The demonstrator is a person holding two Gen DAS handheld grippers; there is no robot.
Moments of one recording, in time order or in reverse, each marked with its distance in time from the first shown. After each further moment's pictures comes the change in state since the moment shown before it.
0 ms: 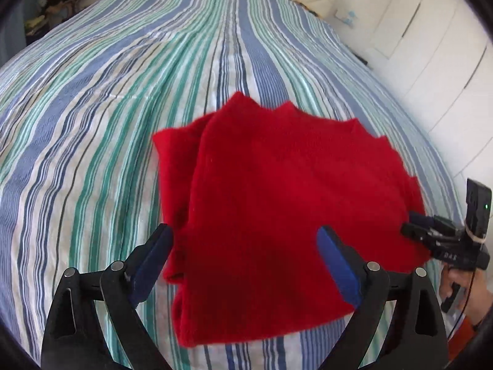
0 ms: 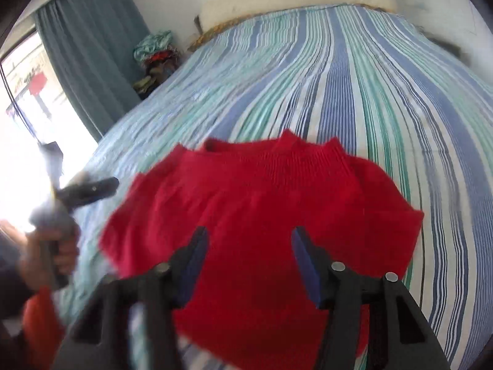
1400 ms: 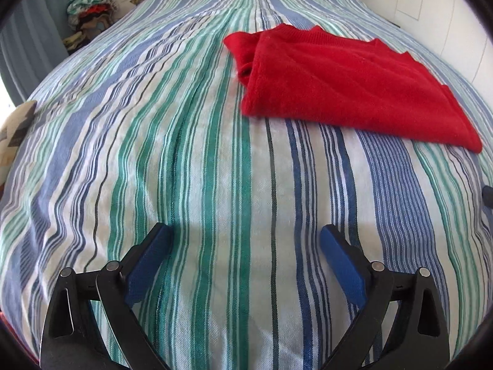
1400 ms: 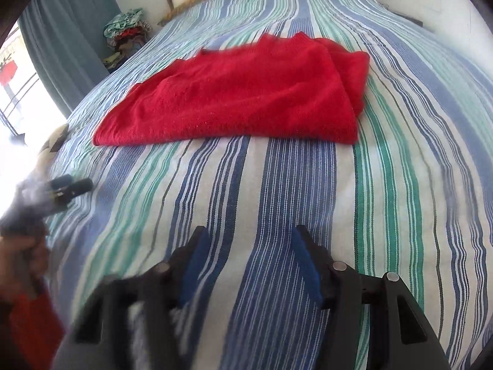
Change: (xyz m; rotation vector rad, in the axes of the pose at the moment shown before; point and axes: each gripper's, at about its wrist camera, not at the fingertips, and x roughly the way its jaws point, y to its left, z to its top) left arm -0.043 0.015 -0.139 0.025 -0.036 0.258; right arm -0.055 0.045 -0.152 0.120 0.064 -0.098
